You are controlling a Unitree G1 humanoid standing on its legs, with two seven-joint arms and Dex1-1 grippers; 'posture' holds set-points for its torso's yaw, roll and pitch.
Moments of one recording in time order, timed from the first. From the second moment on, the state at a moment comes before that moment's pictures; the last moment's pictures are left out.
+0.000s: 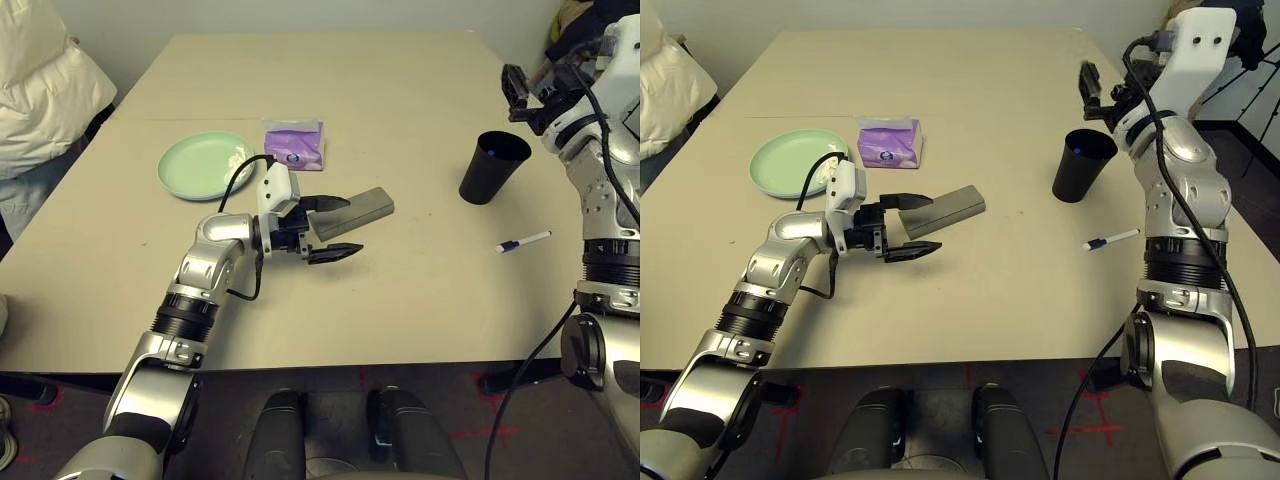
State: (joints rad) left arm -0.62 0.39 -0.14 0.29 -0.29 0.08 -1.19; right arm -0.79 -0.53 -0.20 0.24 0.36 0.25 0.63
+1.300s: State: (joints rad) left arm -0.53 0.41 -0.14 0.18 -0.30 0.13 -1.15; right arm -1.09 -0.84 0.42 1.13 -0.38 -0.64 1.43
